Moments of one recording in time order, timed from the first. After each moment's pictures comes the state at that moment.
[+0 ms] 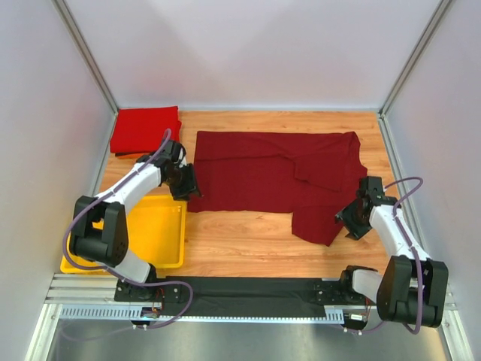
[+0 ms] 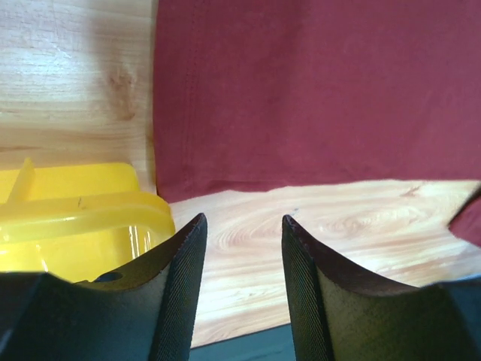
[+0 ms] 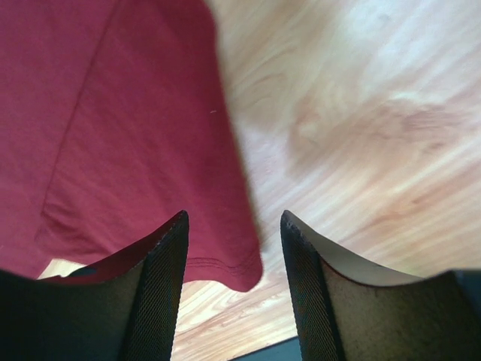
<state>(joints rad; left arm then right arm) -0.24 1.54 1.05 -0.69 0.22 -0.50 -0.13 1.15 0.66 -0.80 0.05 0.80</state>
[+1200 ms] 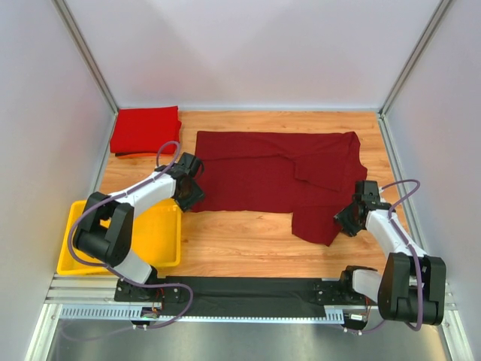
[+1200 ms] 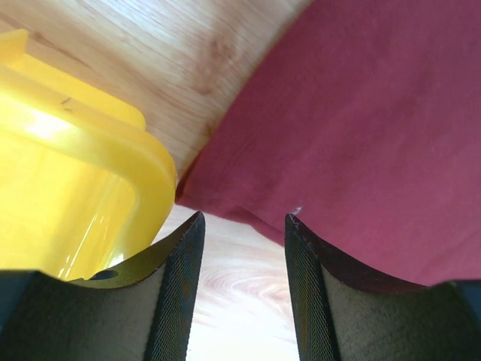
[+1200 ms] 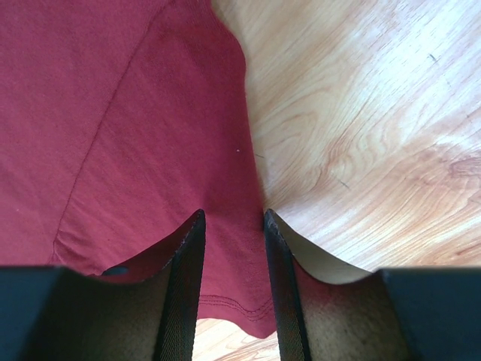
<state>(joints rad) -0.41 1.57 0.94 -0.63 -0.17 -1.07 -0.10 1.16 0.55 -0.58 0.04 0.84</state>
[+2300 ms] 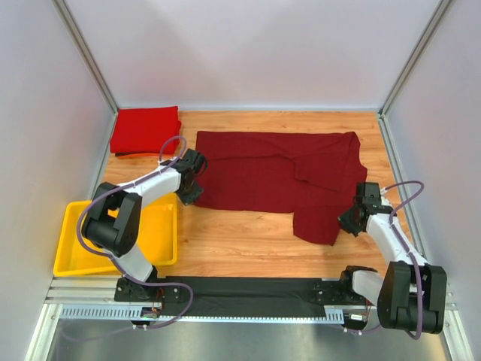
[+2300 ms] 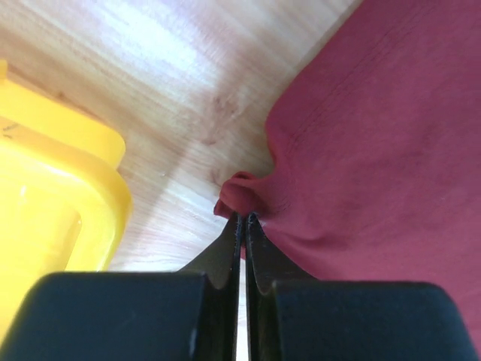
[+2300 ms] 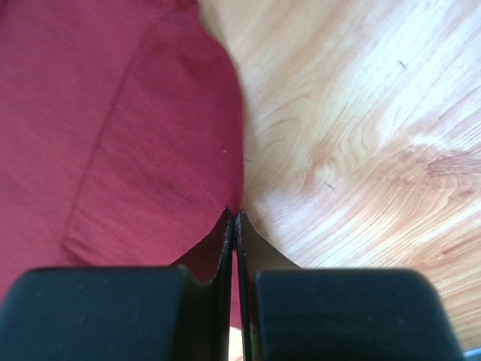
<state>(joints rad) -0.41 1.66 1.01 -0.65 -0.27 -1.05 -0.10 1.11 0.52 -0.57 0.09 0.86</state>
